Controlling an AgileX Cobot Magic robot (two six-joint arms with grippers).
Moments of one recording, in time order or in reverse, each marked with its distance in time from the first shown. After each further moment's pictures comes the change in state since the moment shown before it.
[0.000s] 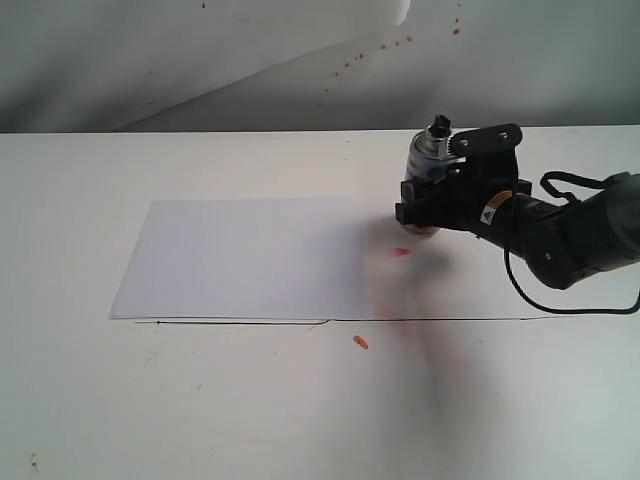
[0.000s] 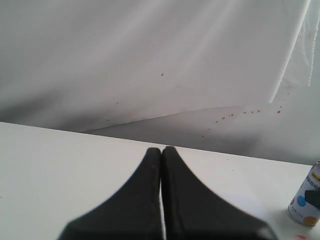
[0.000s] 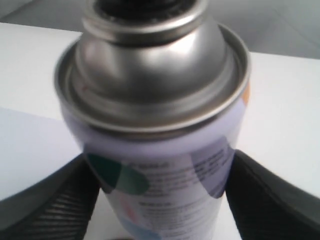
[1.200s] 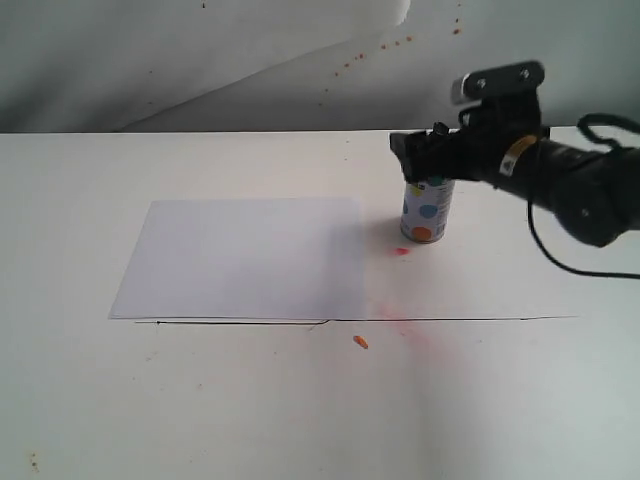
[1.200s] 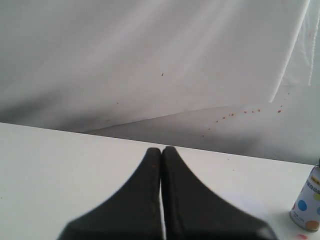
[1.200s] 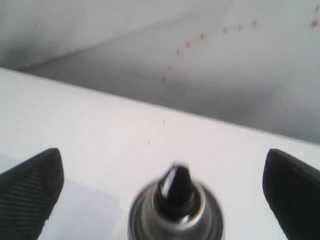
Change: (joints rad) left arm 0.000 0.000 0.000 0.000 0.000 0.004; right arm 0.000 -0.226 -0.004 -0.083 0.107 0.037
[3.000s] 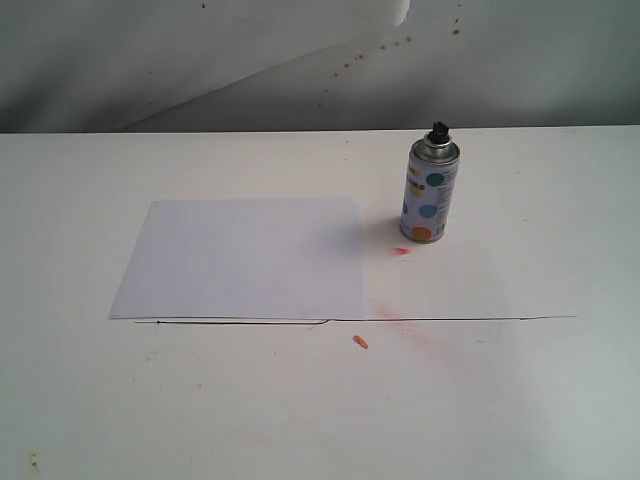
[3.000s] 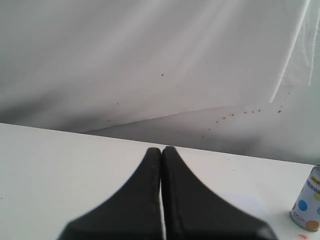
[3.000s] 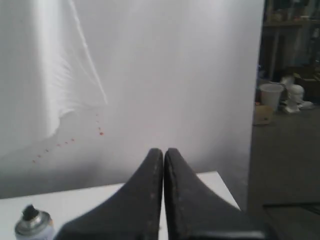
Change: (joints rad) left arm 0.000 0.000 0.000 0.000 0.001 0.002; right arm -0.341 -1.322 0.253 -0.020 0.820 0.095
